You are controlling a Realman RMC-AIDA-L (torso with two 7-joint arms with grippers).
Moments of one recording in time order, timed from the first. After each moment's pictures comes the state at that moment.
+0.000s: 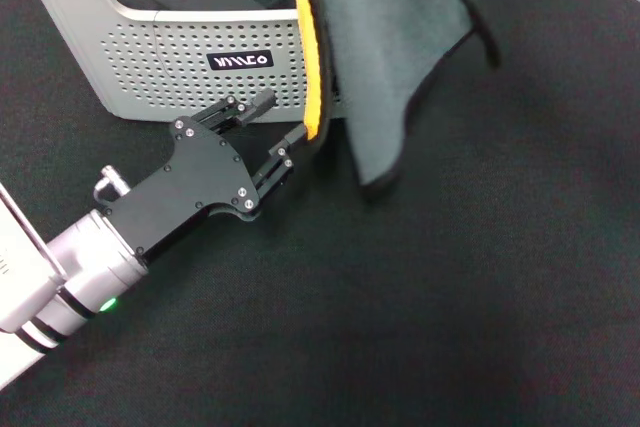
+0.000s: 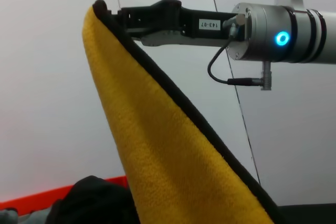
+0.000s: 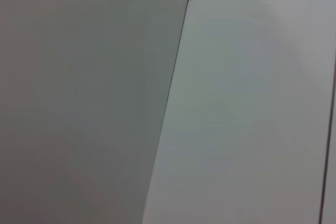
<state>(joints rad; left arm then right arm) -0.42 -2.11 0.97 0.04 1.14 1.59 -0.24 0.65 2.03 -1.72 -1.07 2.48 0.70 -2.22</state>
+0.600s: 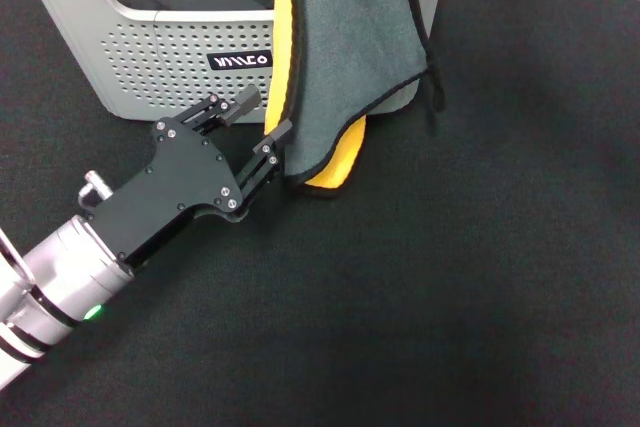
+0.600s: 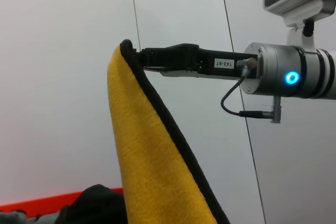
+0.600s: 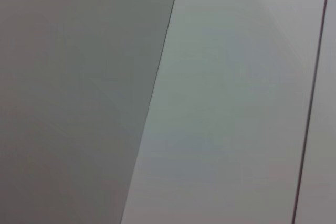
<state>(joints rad) -0.40 -2.10 0.98 0.04 1.12 1.65 -0.31 0.65 2.02 -1.70 -1.02 2.48 0.70 -2.25</state>
